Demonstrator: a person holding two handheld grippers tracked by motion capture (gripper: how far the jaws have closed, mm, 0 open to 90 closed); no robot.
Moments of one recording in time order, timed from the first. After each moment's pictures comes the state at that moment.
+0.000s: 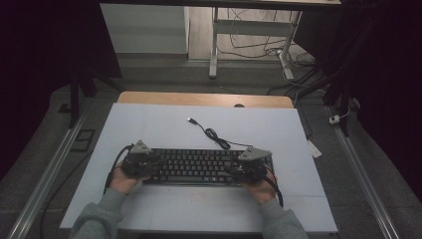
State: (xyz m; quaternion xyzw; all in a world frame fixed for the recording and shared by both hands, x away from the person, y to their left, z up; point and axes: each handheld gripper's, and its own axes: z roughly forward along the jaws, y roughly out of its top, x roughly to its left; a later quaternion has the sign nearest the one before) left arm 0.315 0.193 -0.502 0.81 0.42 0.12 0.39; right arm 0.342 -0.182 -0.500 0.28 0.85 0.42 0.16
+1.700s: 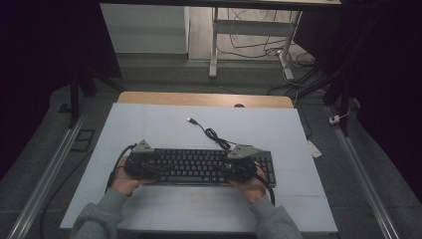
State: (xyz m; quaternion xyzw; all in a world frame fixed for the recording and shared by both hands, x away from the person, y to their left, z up) left arm 0.311 0.183 -0.493 0.81 0.41 0.11 0.40; right arm 0.338 -0.148 -0.486 0.24 0.85 0.44 0.14
